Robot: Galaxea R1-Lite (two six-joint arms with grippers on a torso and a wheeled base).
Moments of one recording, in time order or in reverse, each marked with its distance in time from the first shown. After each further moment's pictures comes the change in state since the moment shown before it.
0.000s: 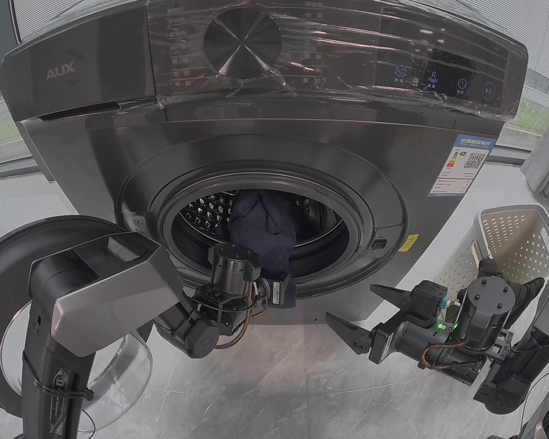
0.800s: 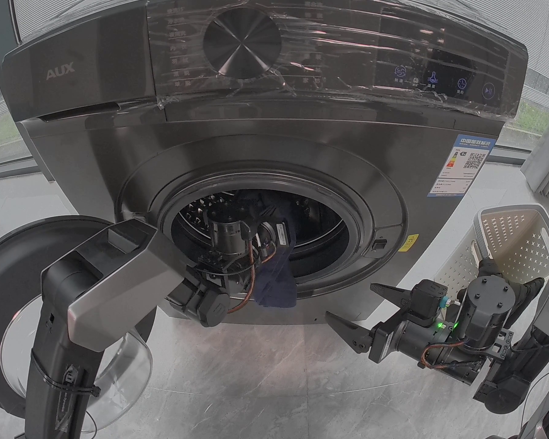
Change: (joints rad) left arm 0.036 0.064 -0.296 -0.152 0.036 -0.004; right arm -0.001 0.000 -0.003 0.000 0.000 -0.001
